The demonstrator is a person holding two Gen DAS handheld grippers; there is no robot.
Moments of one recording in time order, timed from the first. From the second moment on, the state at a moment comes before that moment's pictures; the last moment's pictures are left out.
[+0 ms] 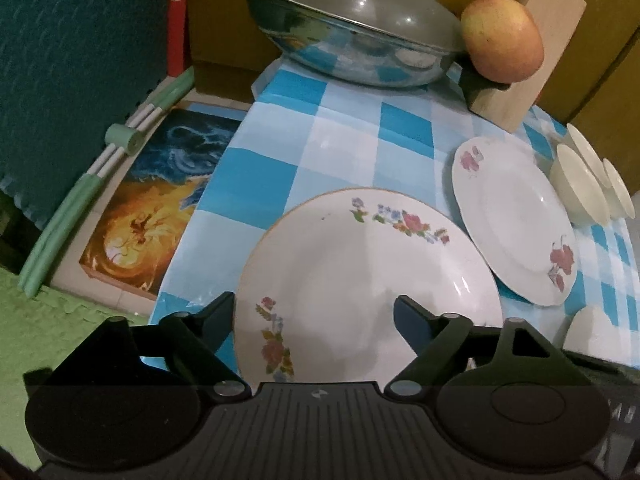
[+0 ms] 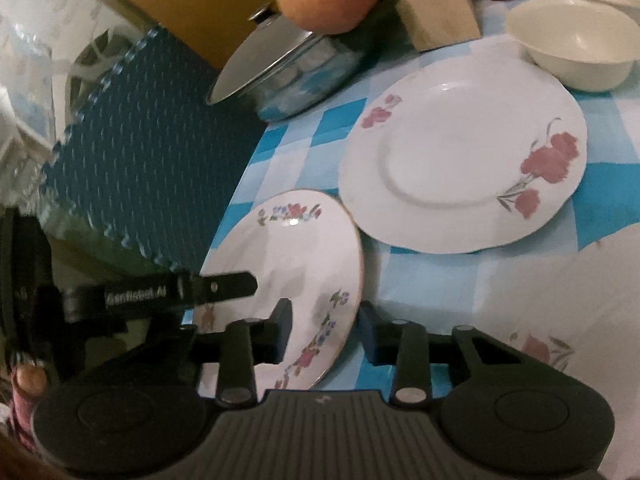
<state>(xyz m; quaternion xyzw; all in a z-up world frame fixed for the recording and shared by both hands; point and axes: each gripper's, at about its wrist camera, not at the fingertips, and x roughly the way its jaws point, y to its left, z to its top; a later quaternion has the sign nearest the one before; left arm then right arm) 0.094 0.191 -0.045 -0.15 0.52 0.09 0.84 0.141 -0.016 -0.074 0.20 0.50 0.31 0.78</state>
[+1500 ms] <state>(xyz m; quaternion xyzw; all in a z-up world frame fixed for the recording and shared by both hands) 0.070 0.156 -0.052 -0.06 0.52 0.10 0.85 0.125 -0.036 -0.072 0.15 0.49 0.32 0.80</state>
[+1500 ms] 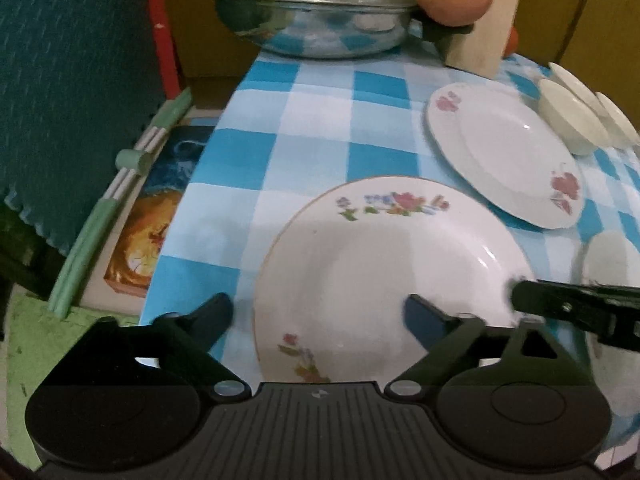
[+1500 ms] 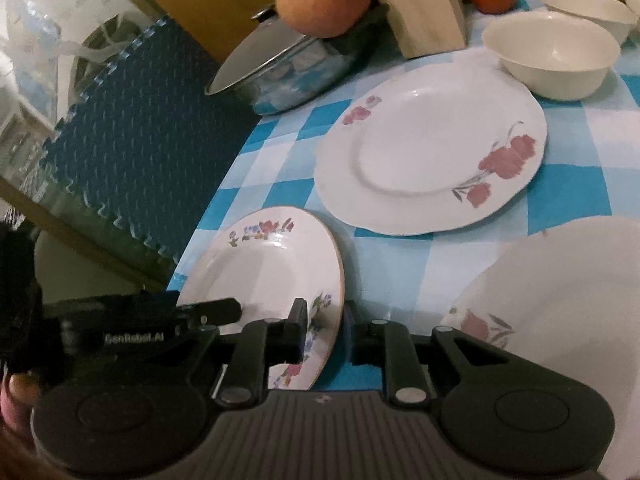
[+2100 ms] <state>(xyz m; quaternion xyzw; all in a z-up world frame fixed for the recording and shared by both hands) 0.069 0.142 -0.041 -0.06 0.50 0.09 0.86 0.125 -0.037 -0.064 0.16 0.47 0.31 0.81</state>
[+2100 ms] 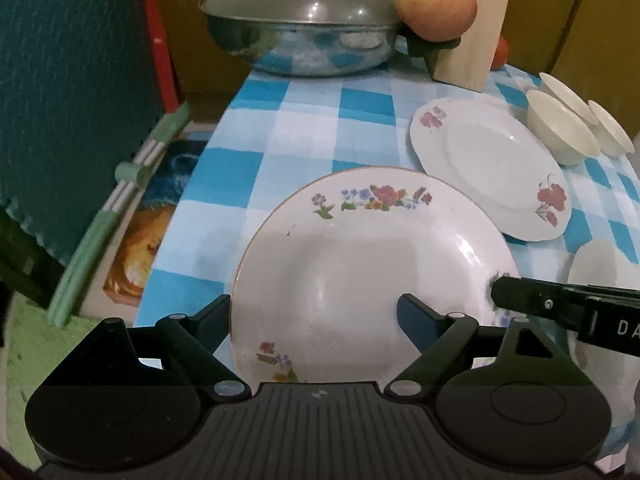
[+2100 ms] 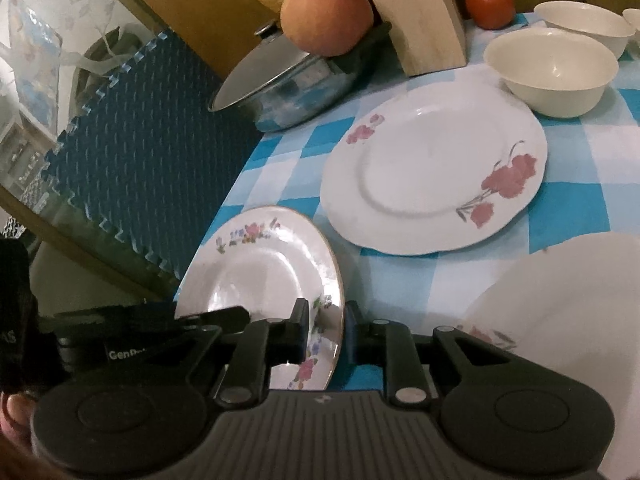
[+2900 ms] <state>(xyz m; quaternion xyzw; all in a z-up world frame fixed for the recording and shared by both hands) 0.075 0.114 -0.028 -0.07 0.49 0.06 0.87 0.114 -0.069 -0.038 0.17 0.47 0.26 0.83</state>
